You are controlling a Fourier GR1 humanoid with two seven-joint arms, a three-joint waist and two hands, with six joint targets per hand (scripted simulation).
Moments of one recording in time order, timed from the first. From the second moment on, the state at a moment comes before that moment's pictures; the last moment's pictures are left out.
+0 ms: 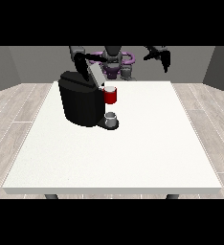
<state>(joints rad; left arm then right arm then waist) -0.26 0.06 0.15 -1.38 -0.11 -0.27 -0.08 -0.64 -0.16 -0.14 -1.04 -0.03 0.01 0.09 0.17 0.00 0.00</state>
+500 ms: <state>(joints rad) -0.23 0.09 0.15 -1.40 -0.11 -0.24 -0.10 -0.73 -0.18 -0.12 -1.01 0.00 0.02 0.06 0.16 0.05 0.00</state>
